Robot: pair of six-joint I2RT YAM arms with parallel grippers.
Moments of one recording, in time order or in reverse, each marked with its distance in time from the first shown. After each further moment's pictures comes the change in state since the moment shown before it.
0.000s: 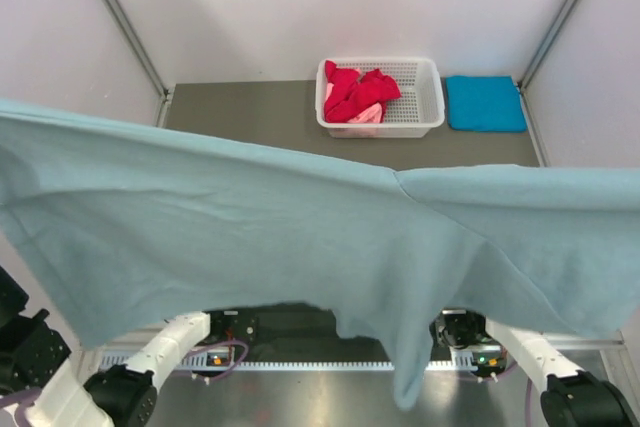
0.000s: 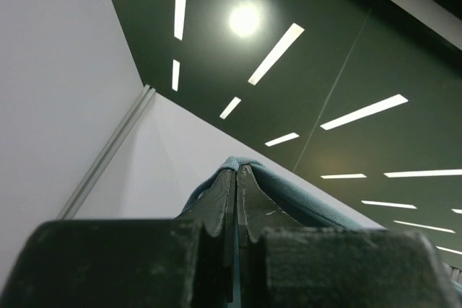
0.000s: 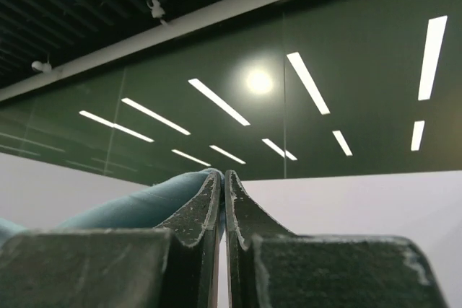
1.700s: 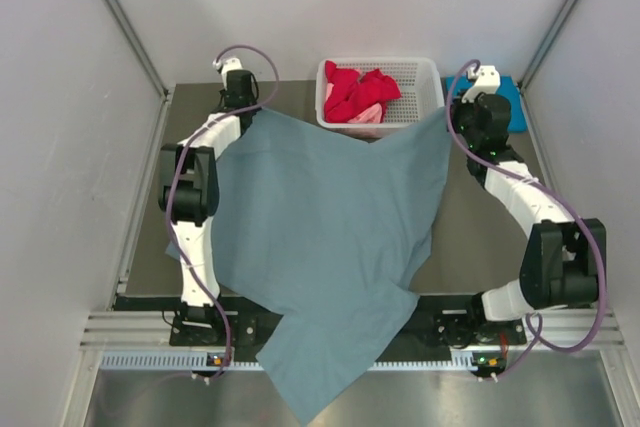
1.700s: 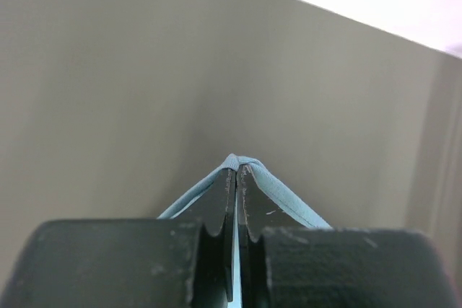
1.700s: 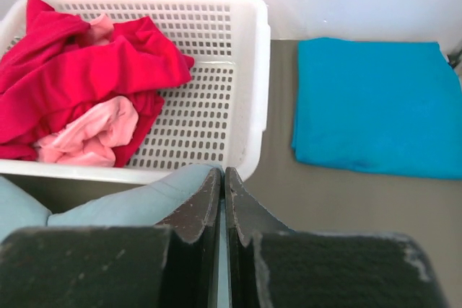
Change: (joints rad) left arm 0.076 1.359 -0.312 0.093 0.102 -0.072; right arm -0.069 0.671 -1.228 0.502 0.188 -0.252
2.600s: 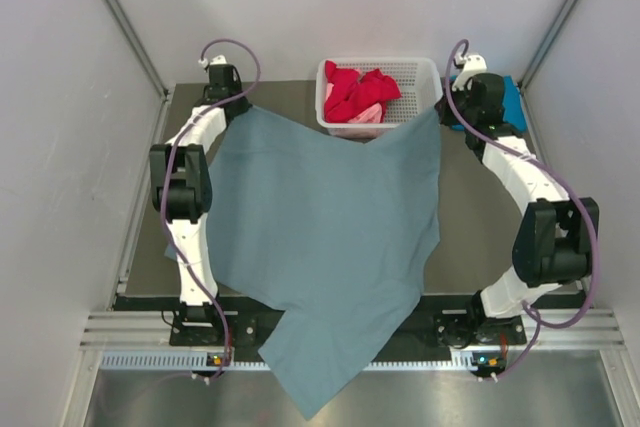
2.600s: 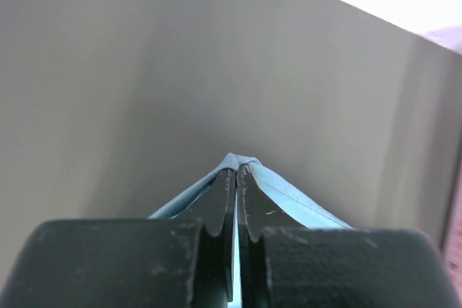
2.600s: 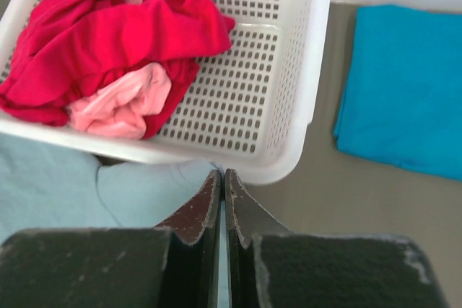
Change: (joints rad) left arm 0.089 0.029 0.108 -0.177 0.228 -0.076; right arm 0.000 0.148 0.250 -0.266 -0.152 -0.010
